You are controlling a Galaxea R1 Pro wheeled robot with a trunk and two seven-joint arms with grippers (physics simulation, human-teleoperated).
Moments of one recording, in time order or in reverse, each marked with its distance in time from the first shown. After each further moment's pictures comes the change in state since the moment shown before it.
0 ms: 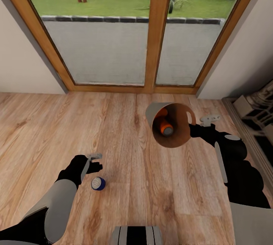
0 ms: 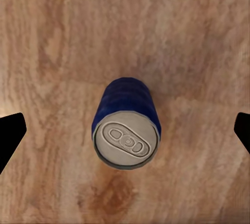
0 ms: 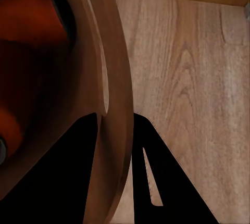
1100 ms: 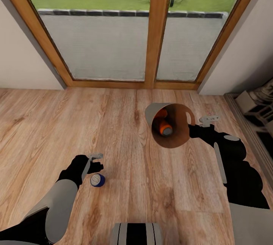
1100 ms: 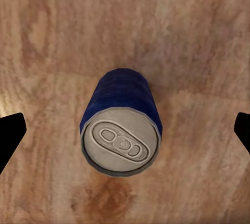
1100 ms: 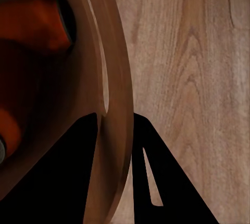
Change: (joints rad) left arm 0.000 -0.008 0.000 0.000 0.000 -0.001 0.000; right arm 0.004 0.007 0.001 -0.001 0.001 -0.001 0.000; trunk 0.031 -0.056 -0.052
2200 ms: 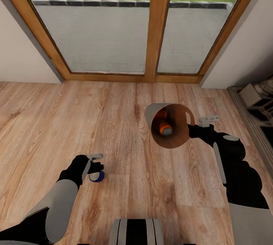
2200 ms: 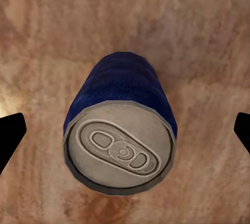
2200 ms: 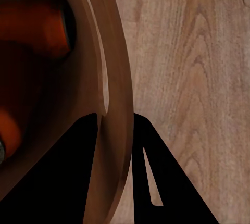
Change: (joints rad) left arm 0.000 -0.002 0.000 0.003 0.000 -0.002 0.000; right arm 0.000 0.002 0.004 0.000 0.006 0.000 0.000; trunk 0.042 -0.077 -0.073
